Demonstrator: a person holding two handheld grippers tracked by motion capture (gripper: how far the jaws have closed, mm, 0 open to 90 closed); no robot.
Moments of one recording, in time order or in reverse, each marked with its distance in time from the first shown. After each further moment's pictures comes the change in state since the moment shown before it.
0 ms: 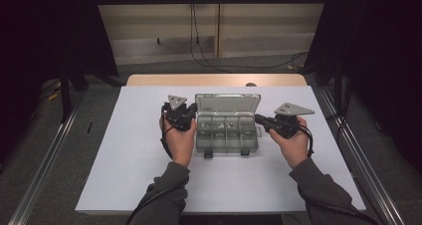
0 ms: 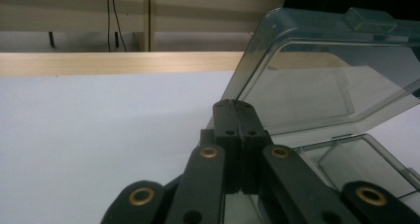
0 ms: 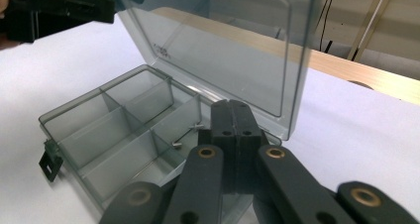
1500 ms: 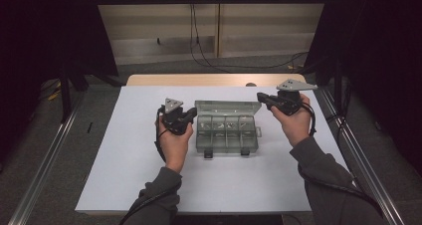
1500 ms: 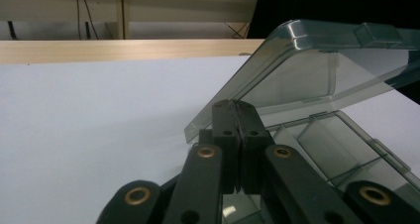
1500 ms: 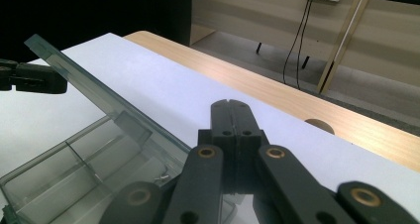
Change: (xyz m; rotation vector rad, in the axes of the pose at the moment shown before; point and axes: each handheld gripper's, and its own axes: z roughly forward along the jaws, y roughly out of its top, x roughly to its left) left arm 0.012 -0.006 -0.011 0.045 -0.108 0.007; right arm -0.019 0.056 0.006 -0.016 -0.057 -0.022
